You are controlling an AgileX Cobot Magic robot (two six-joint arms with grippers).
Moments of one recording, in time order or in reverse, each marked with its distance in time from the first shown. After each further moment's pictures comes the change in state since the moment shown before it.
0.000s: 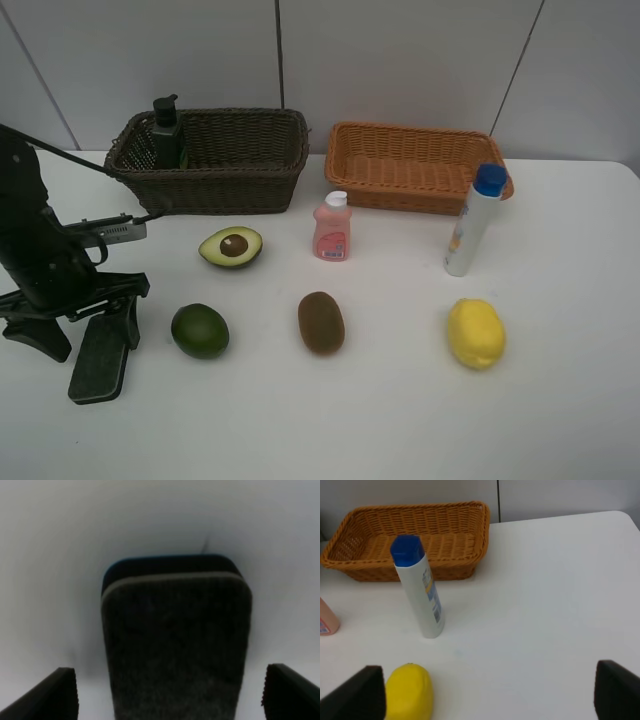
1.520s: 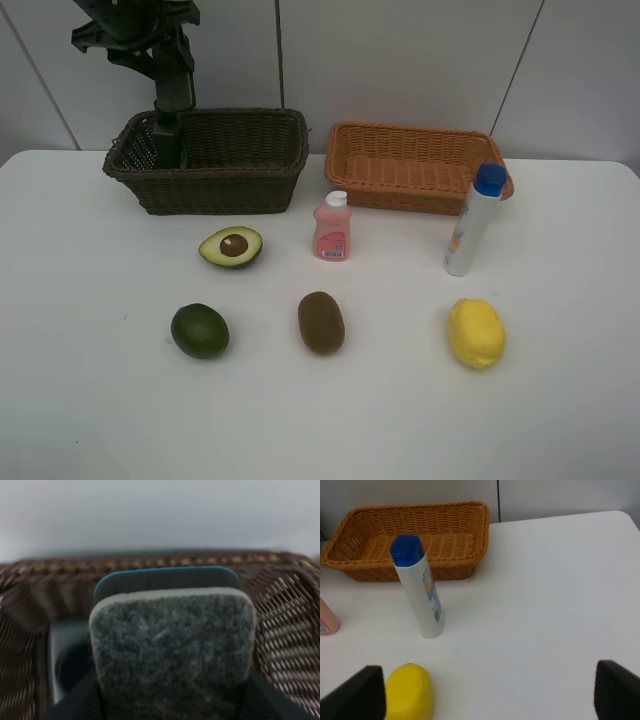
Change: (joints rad) left arm 0.000 0.319 -1.250 -0.021 0.171 0.073; right arm 0.000 0.000 0.000 0.000 0.000 0.000
